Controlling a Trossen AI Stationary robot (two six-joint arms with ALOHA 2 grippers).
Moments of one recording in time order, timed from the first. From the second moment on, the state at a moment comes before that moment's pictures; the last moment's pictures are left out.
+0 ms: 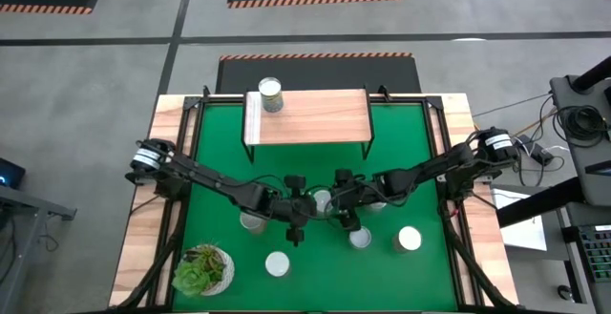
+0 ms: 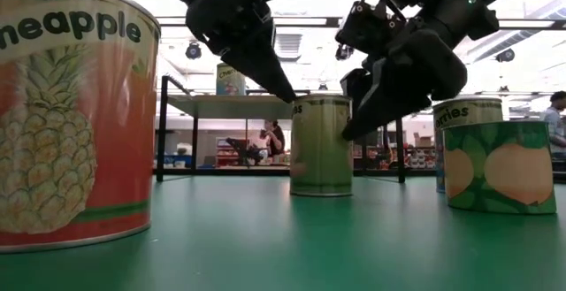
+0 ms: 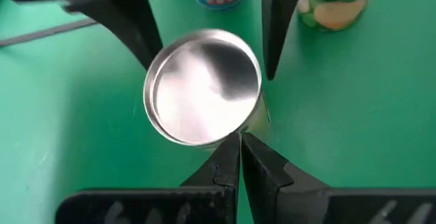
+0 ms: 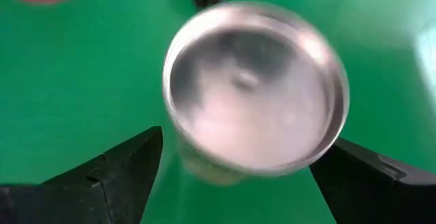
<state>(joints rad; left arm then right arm) -0.29 1.80 1.25 -0.38 -0.37 -0.10 0.19 1.62 0.82 0.06 0.09 -0.02</state>
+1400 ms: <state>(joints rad) -0.44 1.21 1.00 -0.38 -1.02 -0.01 0.20 1.56 1.10 -0.10 0.28 0.18</state>
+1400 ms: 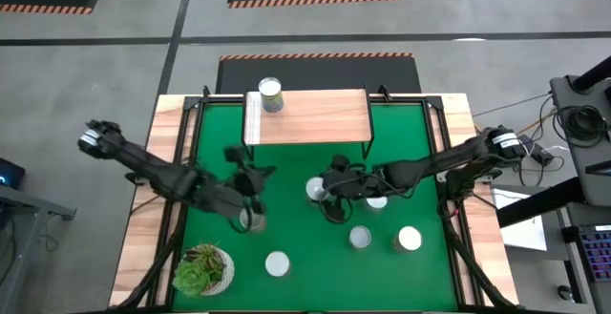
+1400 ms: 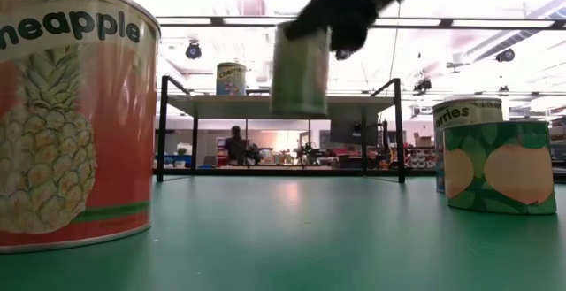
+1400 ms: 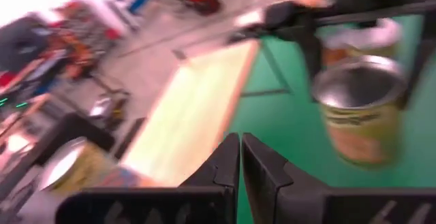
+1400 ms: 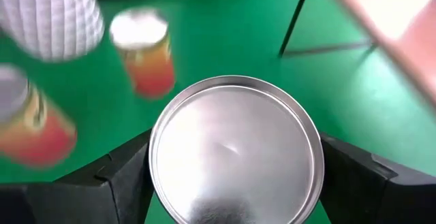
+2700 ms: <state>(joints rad) -0.46 0.89 0.78 -0.14 -1.22 0.14 -0.03 1.57 1.30 0.01 0.58 0.23</state>
